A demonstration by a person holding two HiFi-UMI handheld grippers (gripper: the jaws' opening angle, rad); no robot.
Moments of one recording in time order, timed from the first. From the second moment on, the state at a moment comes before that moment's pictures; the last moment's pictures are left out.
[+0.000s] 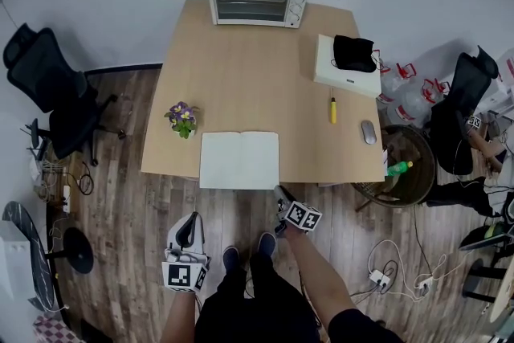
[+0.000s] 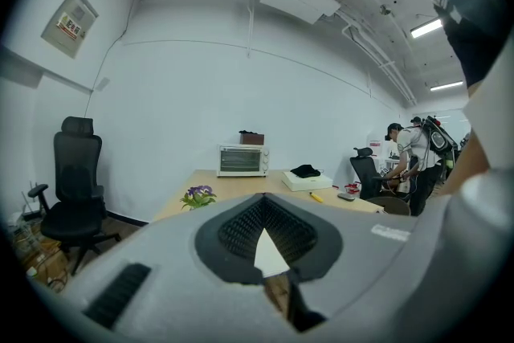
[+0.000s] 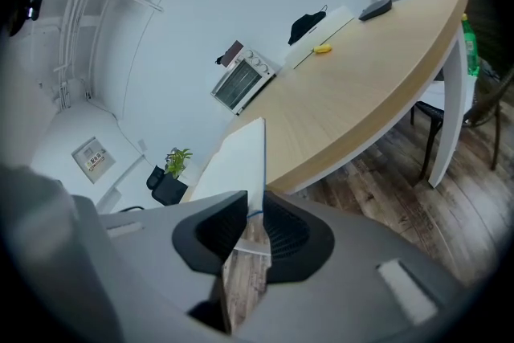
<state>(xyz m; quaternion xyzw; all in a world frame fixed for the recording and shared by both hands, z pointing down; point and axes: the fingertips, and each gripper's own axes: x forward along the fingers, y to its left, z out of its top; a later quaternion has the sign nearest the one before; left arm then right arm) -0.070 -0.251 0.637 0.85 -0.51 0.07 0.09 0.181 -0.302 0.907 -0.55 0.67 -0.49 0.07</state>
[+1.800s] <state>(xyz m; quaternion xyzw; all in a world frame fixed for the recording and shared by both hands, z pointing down) -0.111 -0.247 0.605 0.84 -0.53 0.01 0.08 0.124 -0.308 0.784 -0.57 0.74 -0.35 0.00</state>
